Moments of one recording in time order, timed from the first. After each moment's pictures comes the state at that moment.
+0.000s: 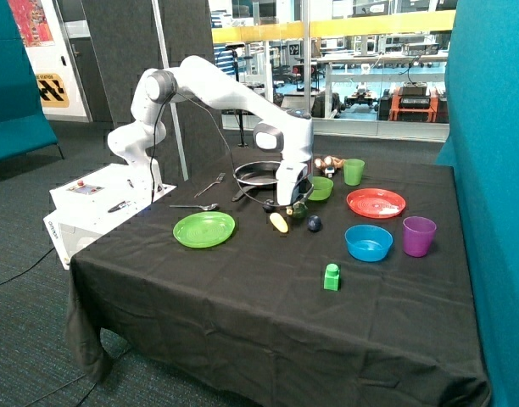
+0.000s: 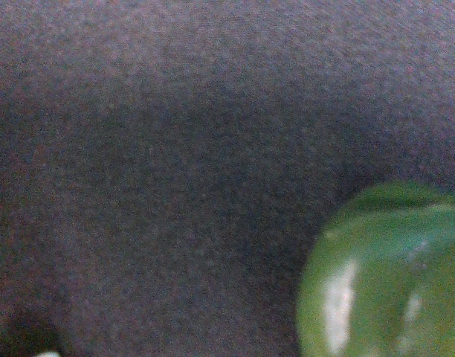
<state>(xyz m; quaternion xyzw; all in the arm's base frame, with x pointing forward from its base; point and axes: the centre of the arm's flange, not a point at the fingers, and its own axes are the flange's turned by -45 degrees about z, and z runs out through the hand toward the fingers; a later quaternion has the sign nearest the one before) 0.709 -0.078 0.306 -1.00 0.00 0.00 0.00</state>
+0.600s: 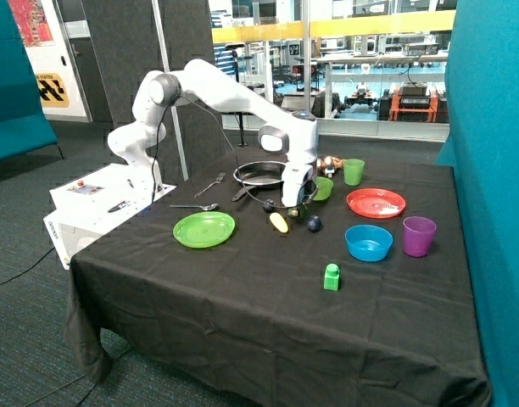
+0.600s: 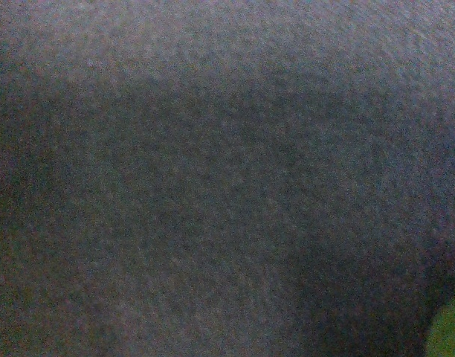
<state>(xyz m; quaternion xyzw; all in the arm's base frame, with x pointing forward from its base) 0.721 -0.067 0.299 -1.00 0.00 0.00 0.00</state>
